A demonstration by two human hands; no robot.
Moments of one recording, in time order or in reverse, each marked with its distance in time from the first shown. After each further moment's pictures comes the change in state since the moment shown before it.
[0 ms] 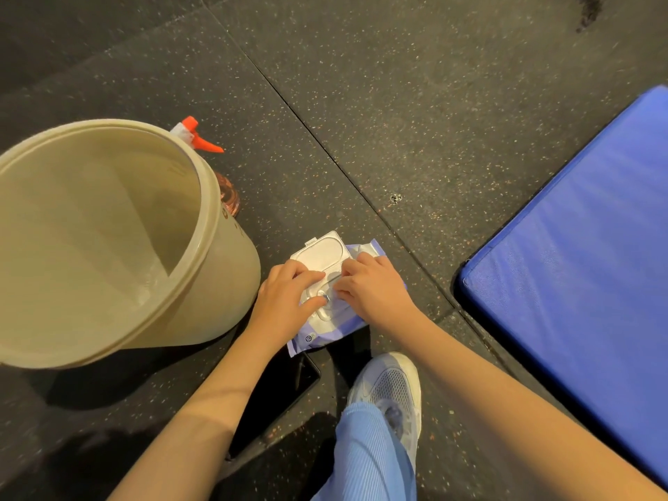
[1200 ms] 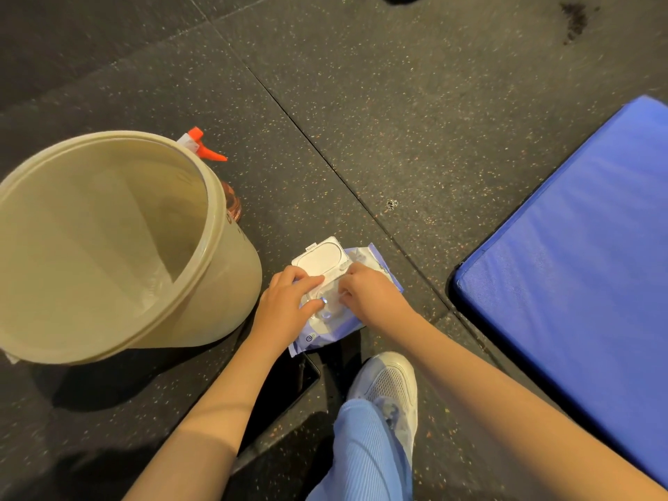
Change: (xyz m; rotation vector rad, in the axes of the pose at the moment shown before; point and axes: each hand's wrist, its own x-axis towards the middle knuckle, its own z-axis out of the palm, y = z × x) left_hand -0.005 -0.001 0.004 -0.071 0.017 -0.029; right_hand 0.001 -0.007 -0.014 0.211 -0.212 0.156
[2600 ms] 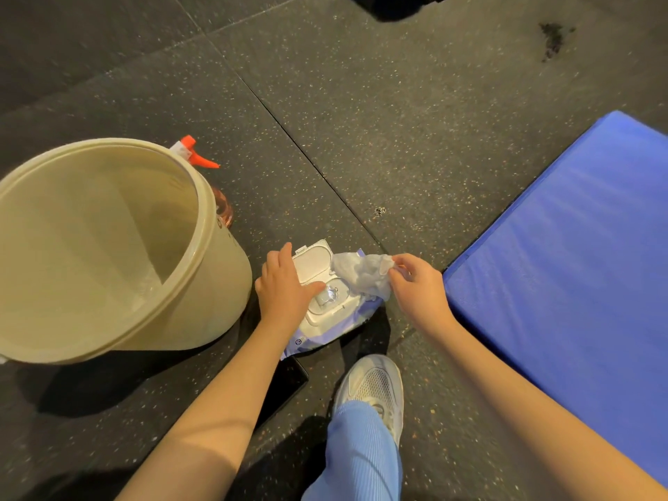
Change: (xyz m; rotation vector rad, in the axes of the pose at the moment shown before) left_hand 0.029 0.040 -0.003 0.067 0.149 -0.307; right_hand -0.043 0.047 -0.020 0.635 0.506 0.422
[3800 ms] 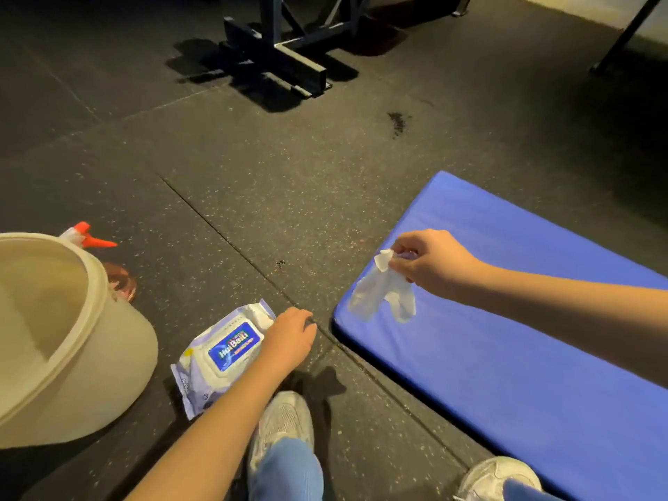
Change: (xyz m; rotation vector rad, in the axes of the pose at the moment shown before) left_hand -0.050 0.125 0.025 -0.024 -0.359 0.344; right_hand -0.037 -0.060 -0.227 -0.359 -0.041 -0.127
